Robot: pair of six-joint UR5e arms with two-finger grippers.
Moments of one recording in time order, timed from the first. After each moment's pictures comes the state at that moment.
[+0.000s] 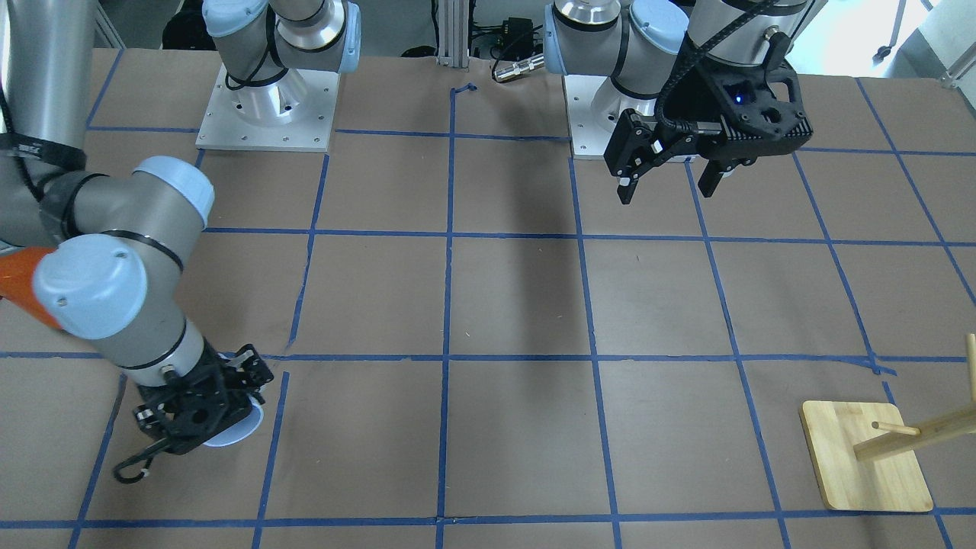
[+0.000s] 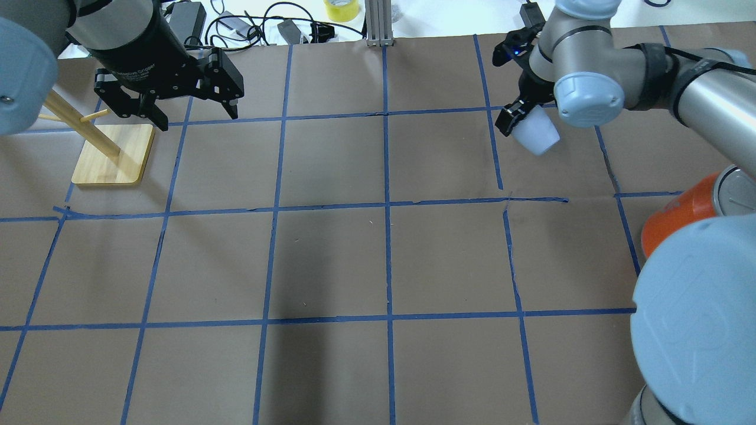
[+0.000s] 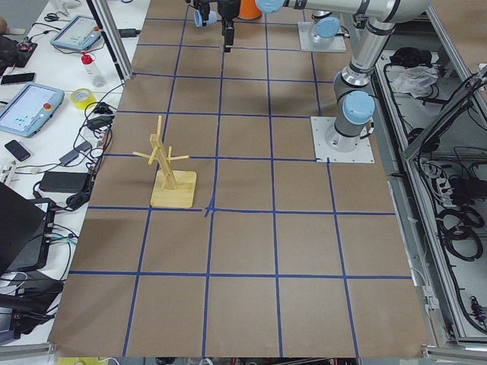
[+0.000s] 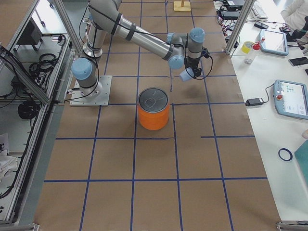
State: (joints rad) left arm -1.60 -1.56 -1.52 -1.52 1.58 -0.17; right arm 1.54 -1.10 1.58 -2.17 -1.53 -0.73
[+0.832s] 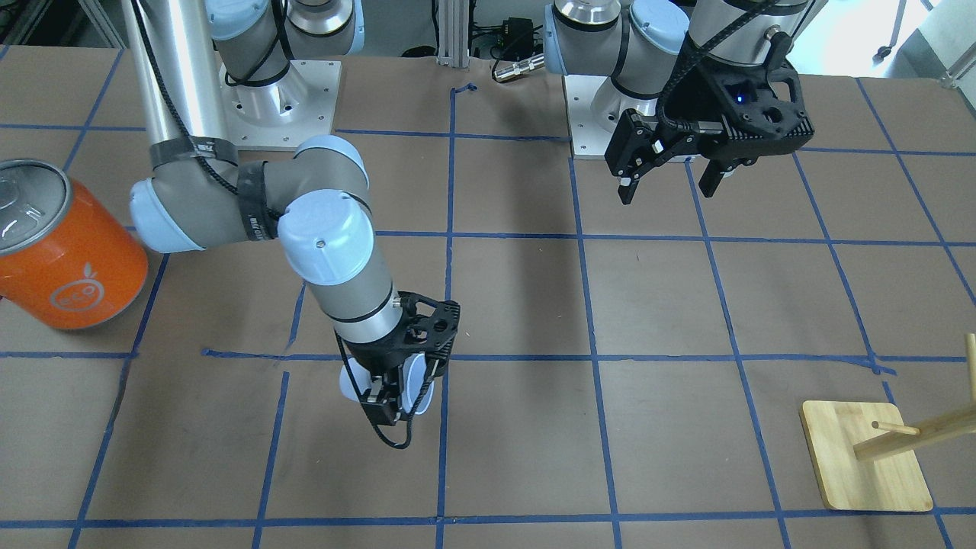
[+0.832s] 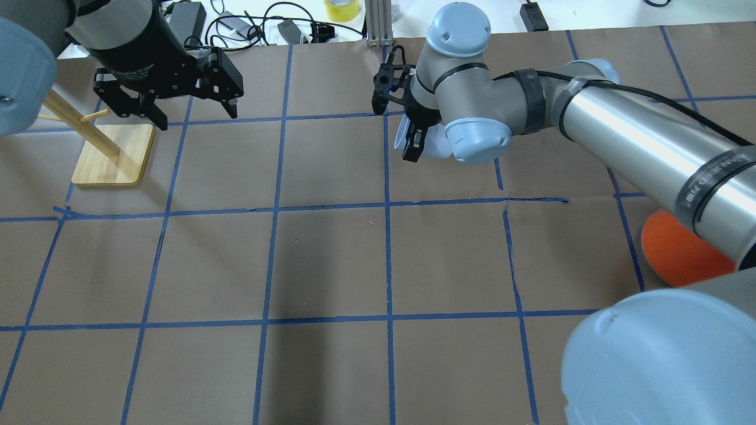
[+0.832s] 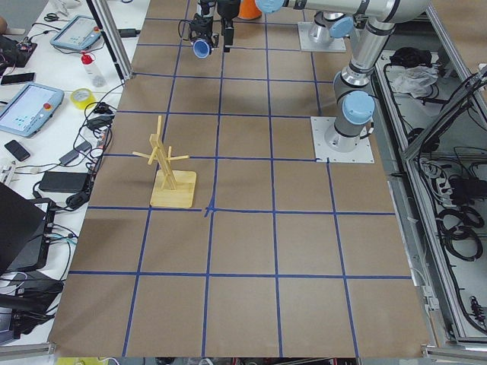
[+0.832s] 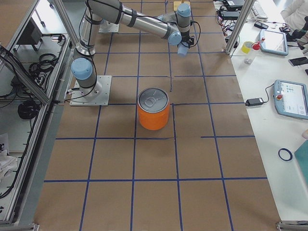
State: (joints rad) left arm -1.59 -1.56 -1.52 -1.52 1.58 -0.17; right arm 1.83 -1.07 1.58 -2.30 -1.43 -1.15
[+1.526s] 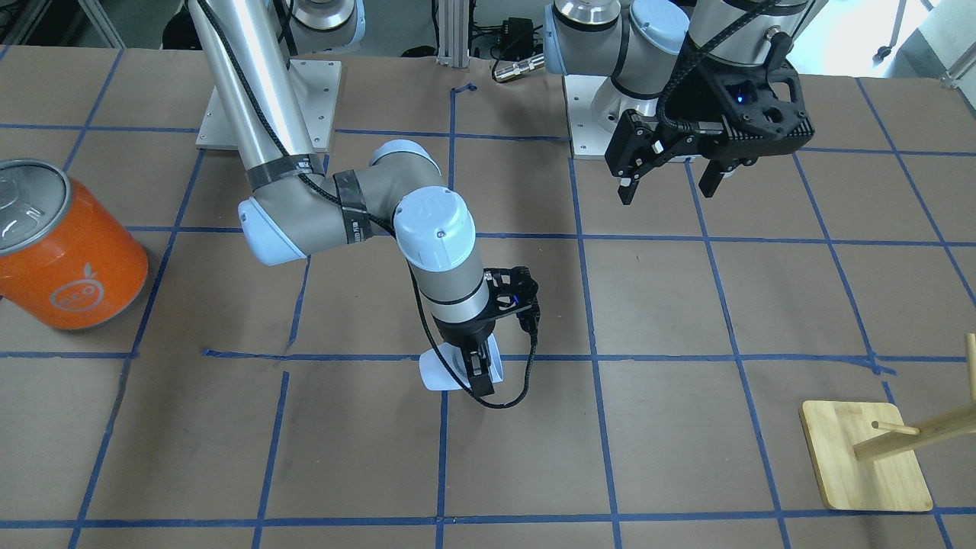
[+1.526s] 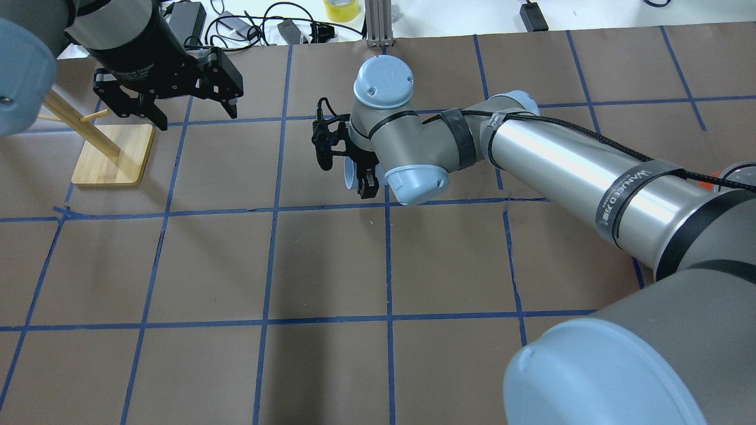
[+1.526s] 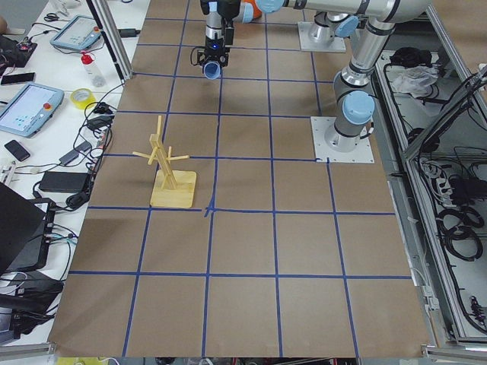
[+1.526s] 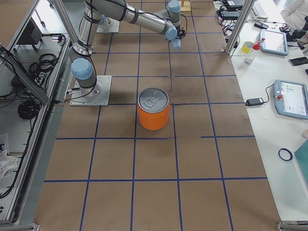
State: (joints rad) left arm -1.59 -1.56 -1.52 -1.52 1.58 -0.17; right arm 1.96 -1.00 1.58 -2.35 -1.43 -1.33
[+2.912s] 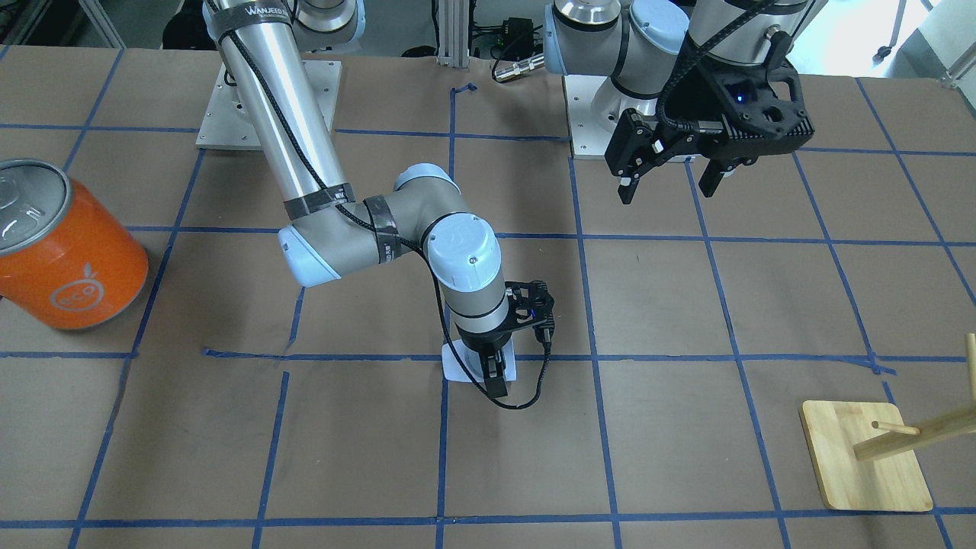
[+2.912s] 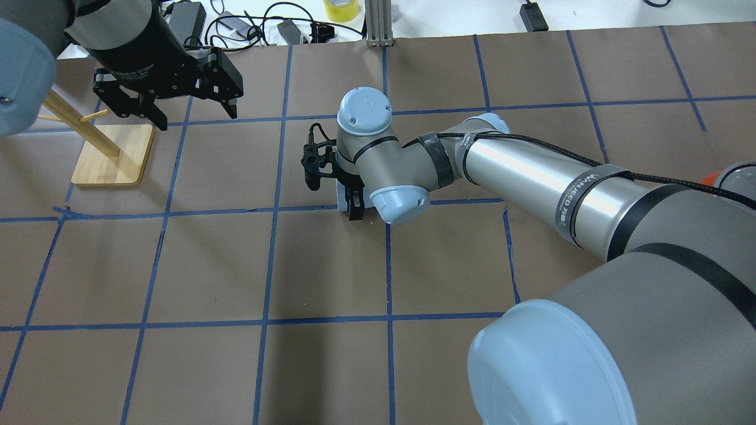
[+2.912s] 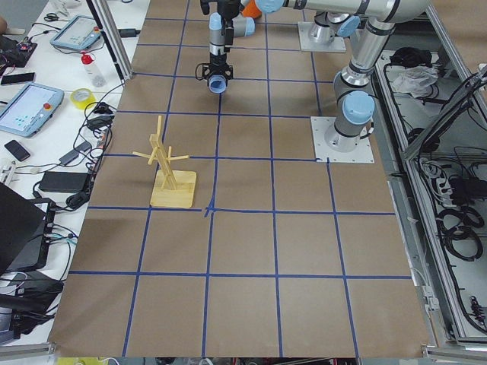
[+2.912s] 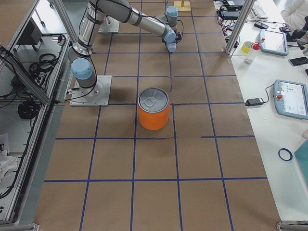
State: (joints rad) left arm -1.59 -1.56 -1.52 -1.52 1.58 -0.17; right arm 2.00 -0.92 1.58 -2.39 -1.43 -1.23
